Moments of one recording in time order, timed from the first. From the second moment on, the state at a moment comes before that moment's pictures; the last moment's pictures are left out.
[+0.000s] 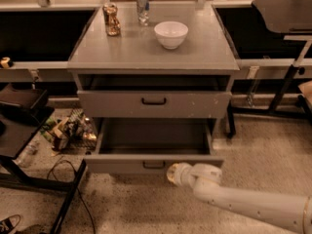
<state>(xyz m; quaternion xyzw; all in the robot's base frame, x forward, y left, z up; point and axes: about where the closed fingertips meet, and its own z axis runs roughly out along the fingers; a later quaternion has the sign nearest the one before) 0.597 -0.078 0.364 -0.58 0.72 -0.02 0.38</state>
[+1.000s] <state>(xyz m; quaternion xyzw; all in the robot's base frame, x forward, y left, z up) 0.653 -0.074 0.389 -0.59 0.70 -0.04 0.40</state>
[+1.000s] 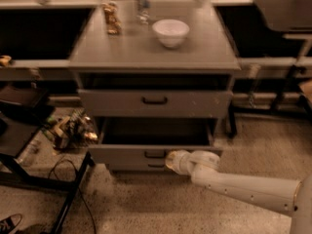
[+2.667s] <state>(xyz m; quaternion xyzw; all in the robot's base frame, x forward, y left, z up) 0.719 -0.059 0.419 -0.60 0.68 -0.06 0.42</state>
